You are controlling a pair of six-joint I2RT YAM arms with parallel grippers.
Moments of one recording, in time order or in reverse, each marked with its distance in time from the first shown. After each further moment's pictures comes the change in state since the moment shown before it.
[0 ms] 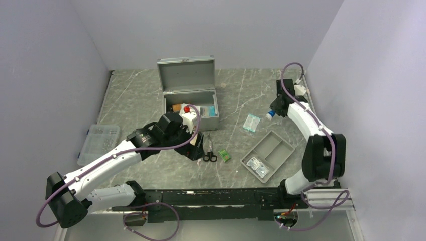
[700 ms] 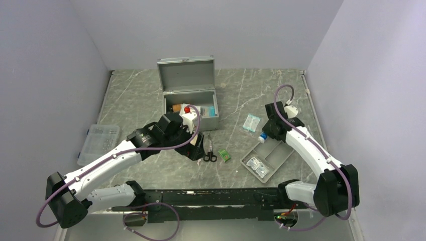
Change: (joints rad) left arm 0.000 0.000 -0.003 0.008 0.014 -0.002; right arm 0.200 -0.373 -0.285 -0.130 0.031 0.100
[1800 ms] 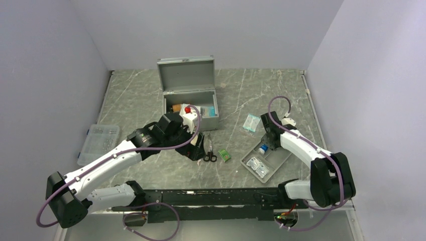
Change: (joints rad) left arm 0.000 0.003 0.000 0.006 0.021 0.000; right arm 0.016 0.087 -0.181 0.077 0.036 0.114
